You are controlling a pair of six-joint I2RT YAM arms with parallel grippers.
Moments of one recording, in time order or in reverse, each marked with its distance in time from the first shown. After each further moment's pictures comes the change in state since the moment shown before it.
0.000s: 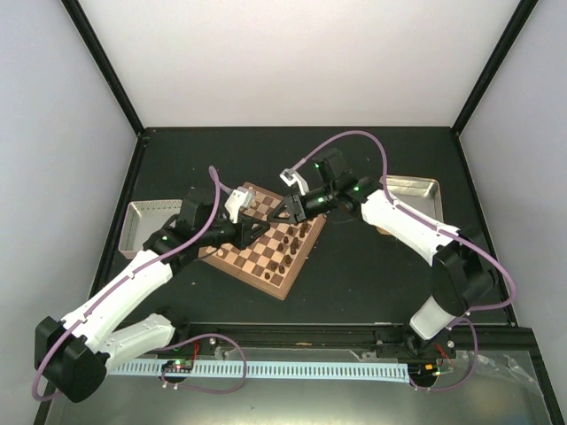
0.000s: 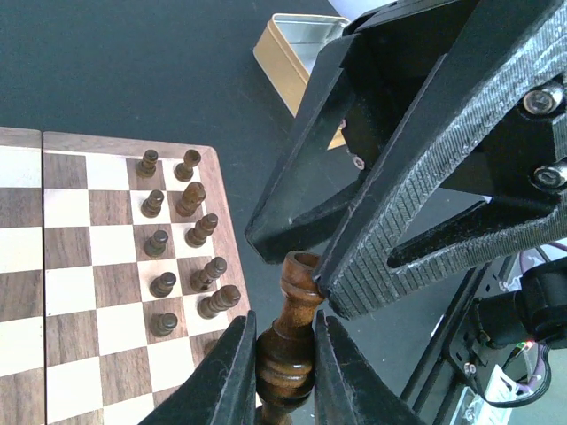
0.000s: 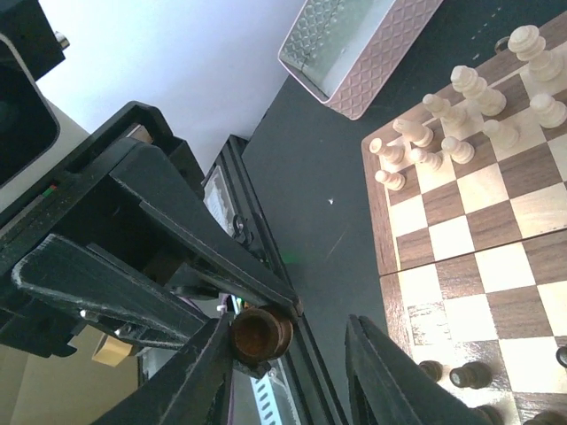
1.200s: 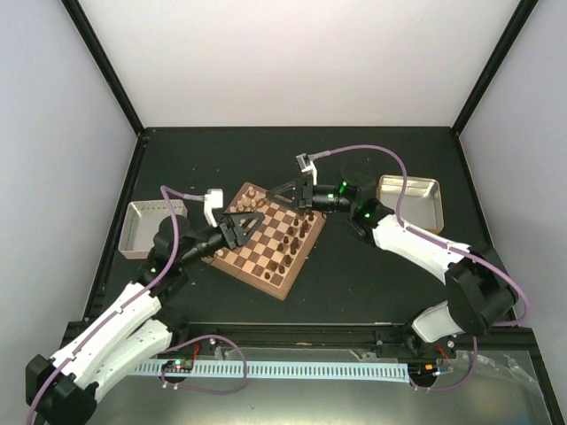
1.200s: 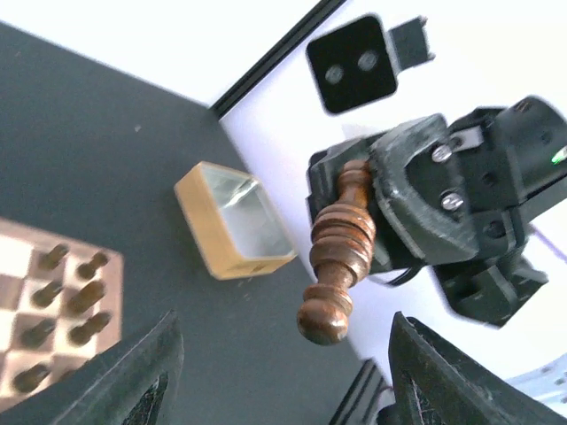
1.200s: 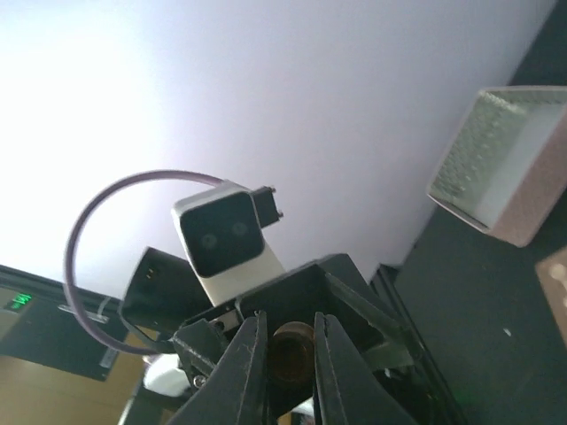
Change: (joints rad) left arm 0.007 -0.269 -0.261 0.434 -0.049 -0.471; right arm 0.006 -0.139 -0.304 0.896 0.040 0.767
